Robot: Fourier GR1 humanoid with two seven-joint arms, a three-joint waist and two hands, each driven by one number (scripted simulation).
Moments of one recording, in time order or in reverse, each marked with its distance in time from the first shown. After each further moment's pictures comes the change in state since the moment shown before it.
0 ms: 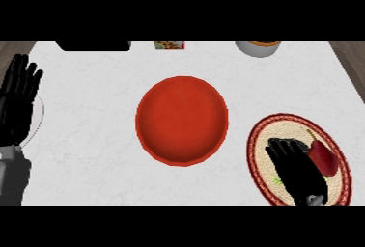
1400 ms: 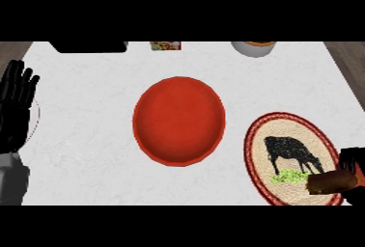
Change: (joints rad) left arm 0.043 -0.024 0.021 -0.041 -0.022 -0.001 -0.006; right arm 0.100 -0.071 -0.561 0.263 -0.248 -0.371 -0.391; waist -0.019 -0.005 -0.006
